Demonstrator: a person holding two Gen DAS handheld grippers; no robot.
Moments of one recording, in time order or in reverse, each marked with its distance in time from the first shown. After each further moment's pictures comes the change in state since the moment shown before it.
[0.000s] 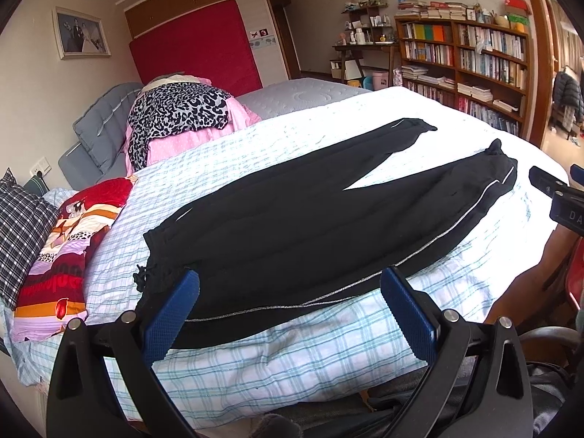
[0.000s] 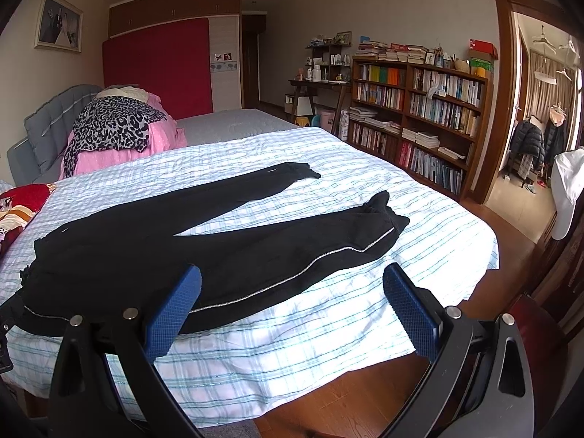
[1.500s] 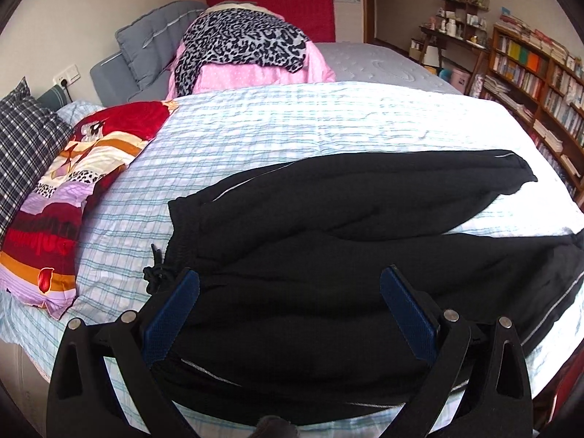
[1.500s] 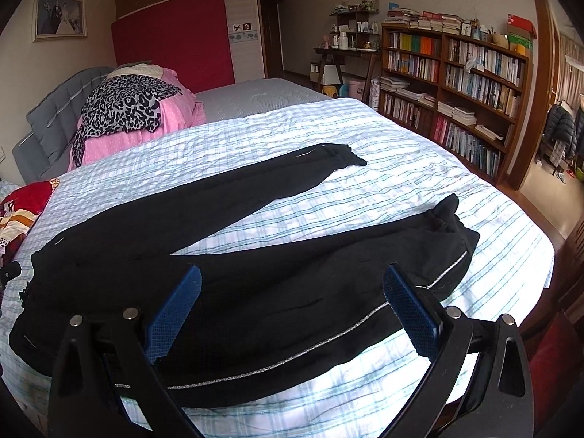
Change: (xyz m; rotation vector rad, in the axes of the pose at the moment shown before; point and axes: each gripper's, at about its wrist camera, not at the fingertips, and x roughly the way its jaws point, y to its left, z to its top) left arm 0.157 0.144 0.051 -0.324 0.219 0.112; right arm 0.143 0.028 0.061 0.001 0.147 0.126
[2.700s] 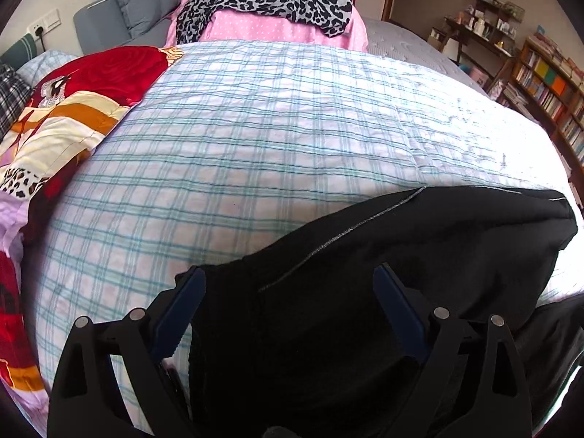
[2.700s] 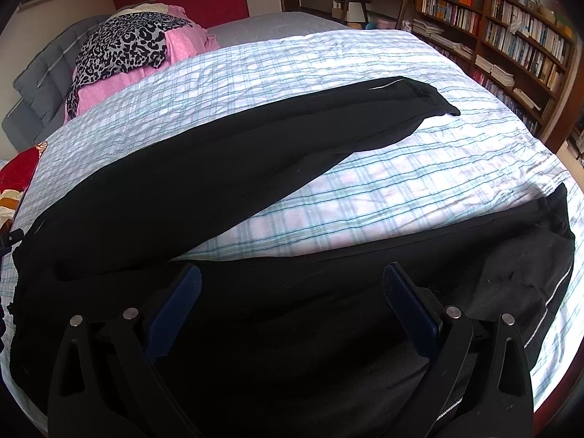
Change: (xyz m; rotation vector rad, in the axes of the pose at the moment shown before) left arm 0.187 0.126 0.082 -0.069 0.145 -0.090; right arm 0.166 0.088 0.019 -0.023 0.267 0.055
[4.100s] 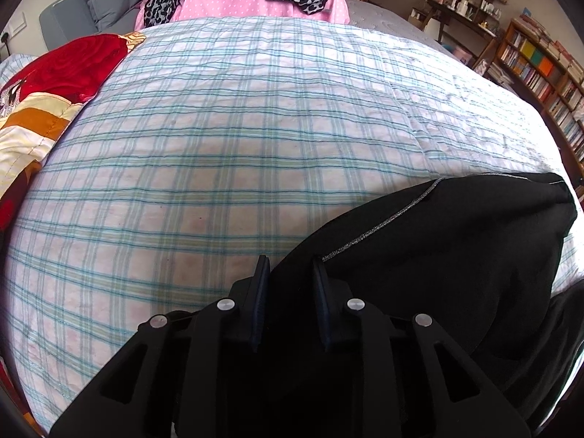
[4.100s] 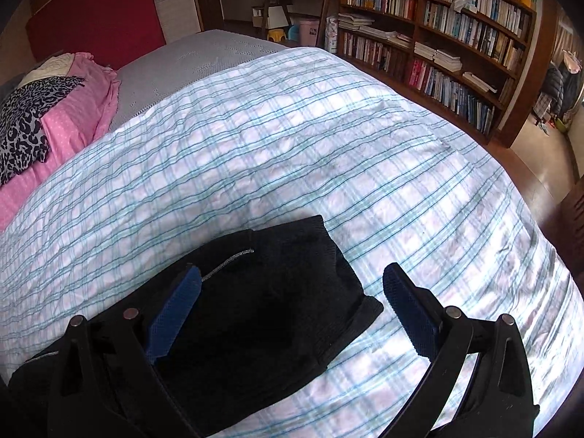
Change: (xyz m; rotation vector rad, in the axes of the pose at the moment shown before) left arm 0.049 0.003 0.013 0.046 0.063 -0.072; right arm 0.142 -0.217 0.248 0.221 -0.024 -0.174
